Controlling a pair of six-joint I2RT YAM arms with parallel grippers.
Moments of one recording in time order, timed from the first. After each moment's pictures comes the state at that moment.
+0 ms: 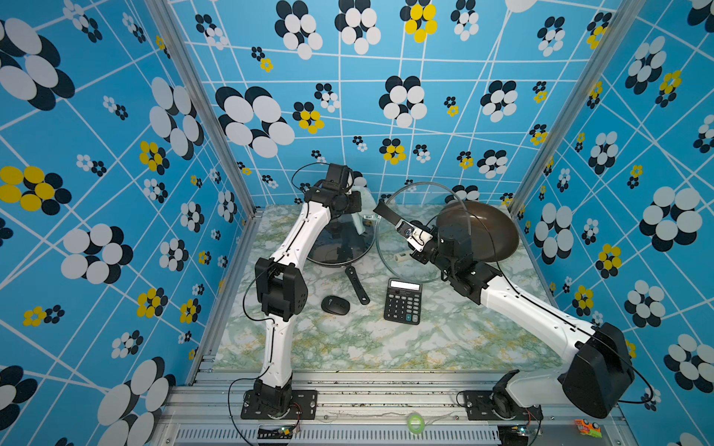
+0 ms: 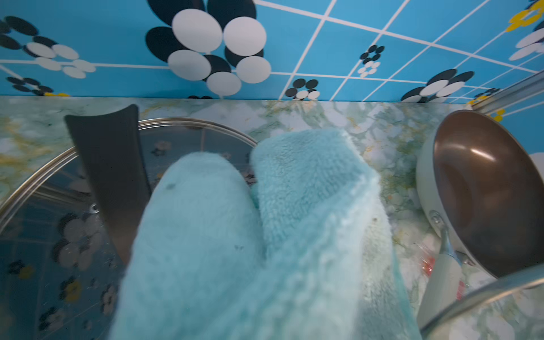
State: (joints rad) left arm -0.31 2.16 2.23 -0.81 0.08 -0.31; right arm 0.61 1.39 1.09 0.06 0.17 -0.70
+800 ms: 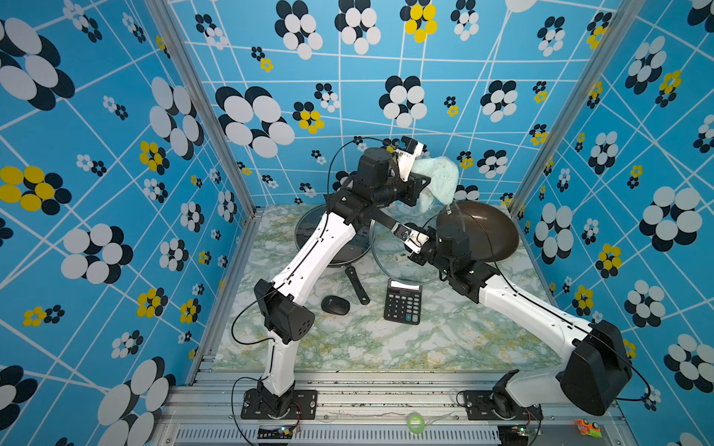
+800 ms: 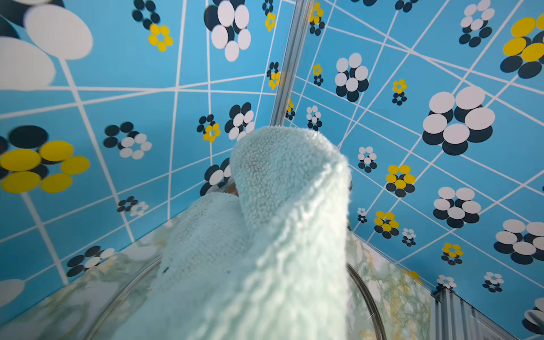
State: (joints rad) left arm -0.64 2.05 2.34 -0.48 0.38 -0.20; right arm 0.61 1.41 1.10 0.03 0.08 -0.72
